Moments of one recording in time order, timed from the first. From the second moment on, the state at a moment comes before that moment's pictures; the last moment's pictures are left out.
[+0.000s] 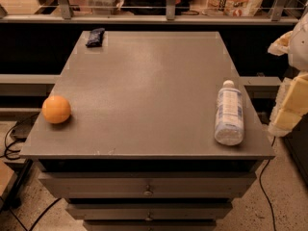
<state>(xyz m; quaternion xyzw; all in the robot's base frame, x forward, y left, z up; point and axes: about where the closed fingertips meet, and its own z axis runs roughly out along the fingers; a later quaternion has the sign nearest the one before) 0.438 -0.217 0.976 -0.60 0.78 -0.03 0.16</state>
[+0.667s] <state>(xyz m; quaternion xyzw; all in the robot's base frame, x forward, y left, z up) 0.438 -0.217 0.976 -0.60 0.78 -0.03 0.16</state>
